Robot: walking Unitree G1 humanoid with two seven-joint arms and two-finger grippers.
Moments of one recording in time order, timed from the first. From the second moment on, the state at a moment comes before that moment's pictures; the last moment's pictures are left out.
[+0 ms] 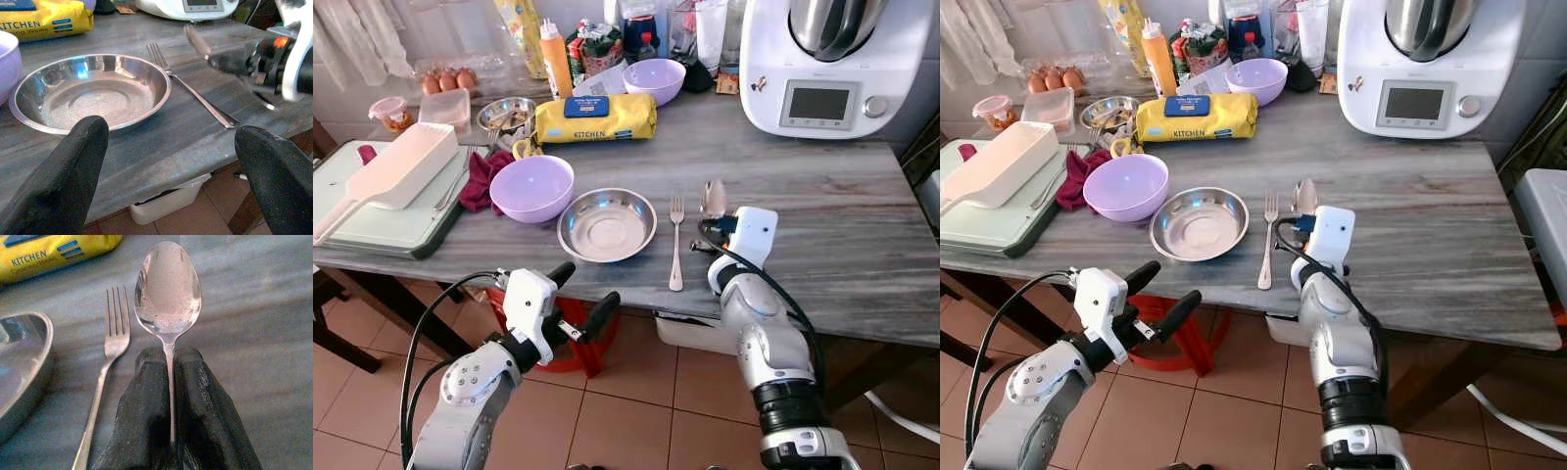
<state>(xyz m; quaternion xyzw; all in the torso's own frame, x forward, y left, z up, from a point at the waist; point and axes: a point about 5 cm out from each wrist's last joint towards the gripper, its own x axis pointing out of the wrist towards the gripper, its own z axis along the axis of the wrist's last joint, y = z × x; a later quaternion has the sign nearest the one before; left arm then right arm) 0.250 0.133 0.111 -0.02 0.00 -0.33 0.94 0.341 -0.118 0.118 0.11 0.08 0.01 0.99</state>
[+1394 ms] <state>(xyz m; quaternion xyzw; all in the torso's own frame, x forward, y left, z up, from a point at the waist) 0.250 0.127 0.109 -0.02 0.01 -0.34 0.94 0.357 -0.120 0.117 0.12 0.11 0.00 0.99</state>
